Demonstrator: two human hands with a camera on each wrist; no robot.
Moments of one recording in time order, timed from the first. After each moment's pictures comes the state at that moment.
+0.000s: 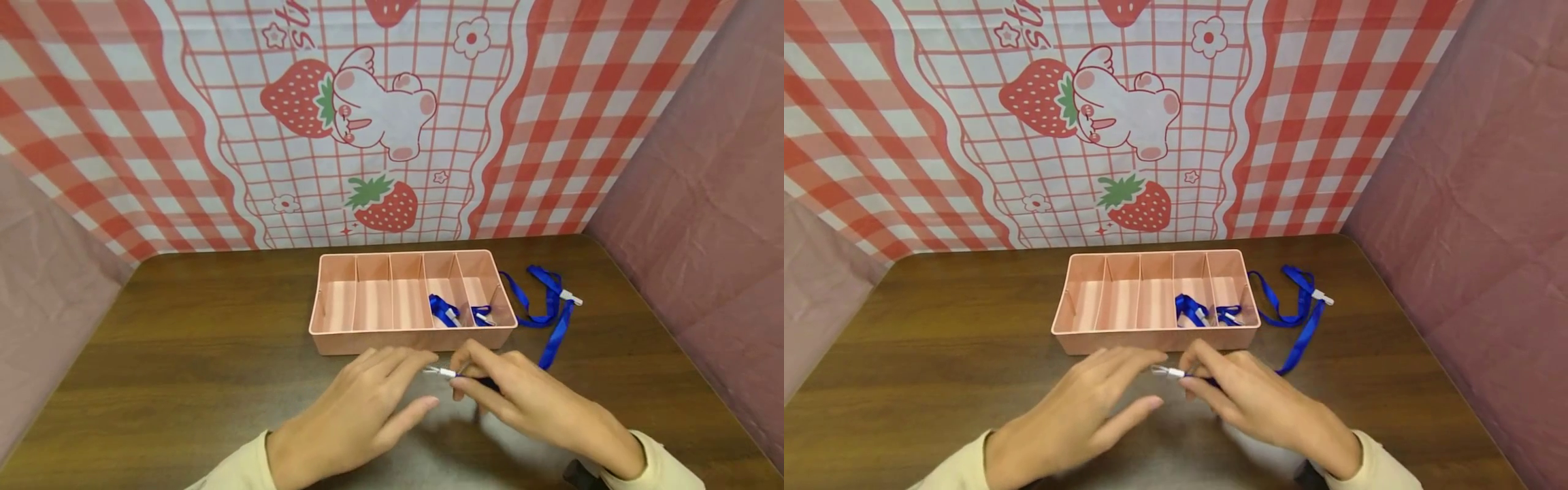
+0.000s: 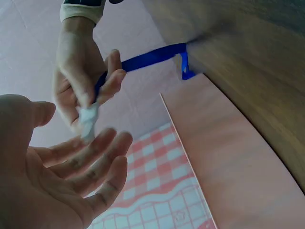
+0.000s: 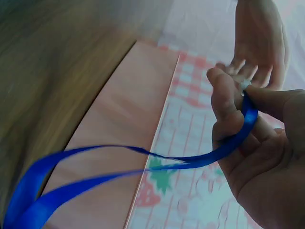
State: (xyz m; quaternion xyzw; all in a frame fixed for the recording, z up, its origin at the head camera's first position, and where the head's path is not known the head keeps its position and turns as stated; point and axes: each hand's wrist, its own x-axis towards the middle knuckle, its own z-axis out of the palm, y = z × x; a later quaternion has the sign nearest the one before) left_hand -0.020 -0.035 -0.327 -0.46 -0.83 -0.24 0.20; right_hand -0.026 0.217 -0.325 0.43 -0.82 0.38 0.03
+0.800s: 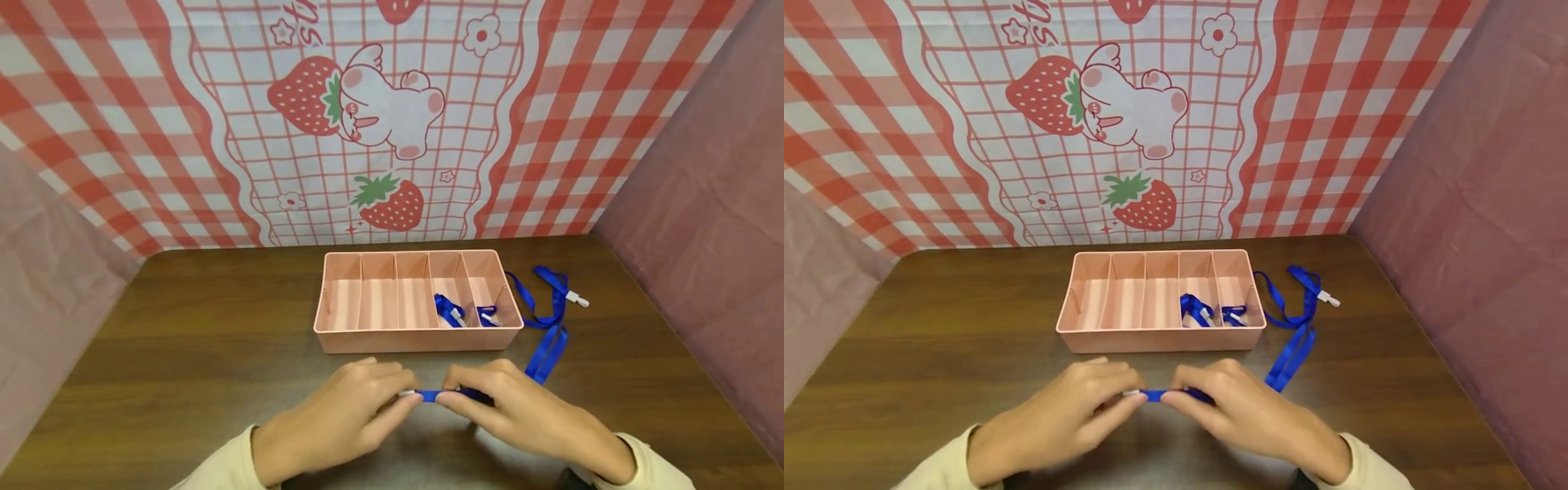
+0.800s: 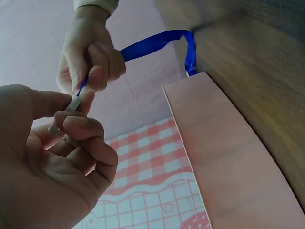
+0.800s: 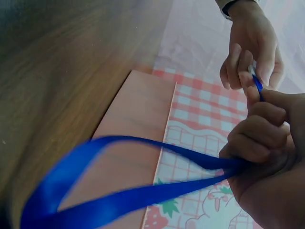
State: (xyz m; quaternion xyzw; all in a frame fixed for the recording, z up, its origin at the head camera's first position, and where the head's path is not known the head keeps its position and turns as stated) left_hand -0.024 -0.053 -0.320 -0.49 -0.81 -0.31 0.11; right_hand -0.022 0.198 -0.325 0.43 -0.81 0.40 -0.02
